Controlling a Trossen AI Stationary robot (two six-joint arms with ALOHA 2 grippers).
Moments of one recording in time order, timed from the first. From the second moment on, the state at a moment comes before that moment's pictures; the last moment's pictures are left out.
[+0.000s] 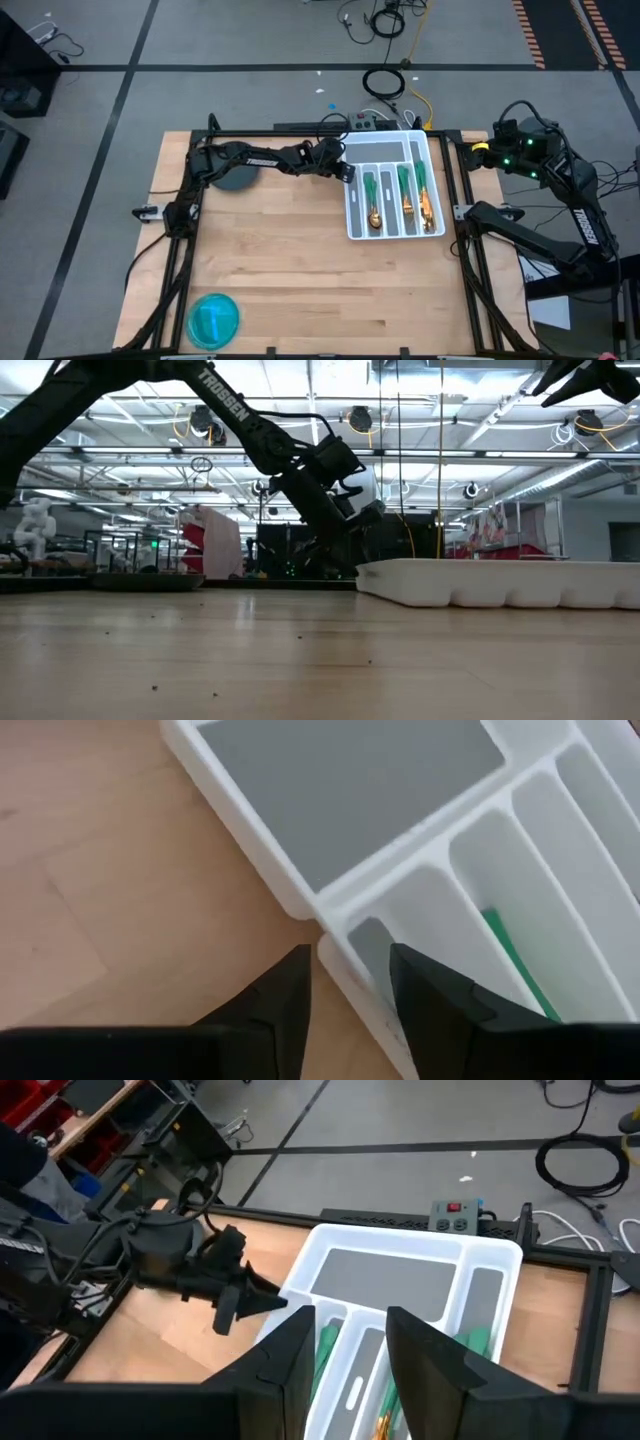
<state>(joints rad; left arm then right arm) 0.36 2.14 1.45 -0.08 -0.04 -0.67 -0.87 0.58 1.17 -1.11 -0.08 0.50</state>
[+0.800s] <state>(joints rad) 0.29 1.75 1.45 -0.28 0.10 -0.47 -0.87 0.42 1.10 -0.79 -0.78 0.12</state>
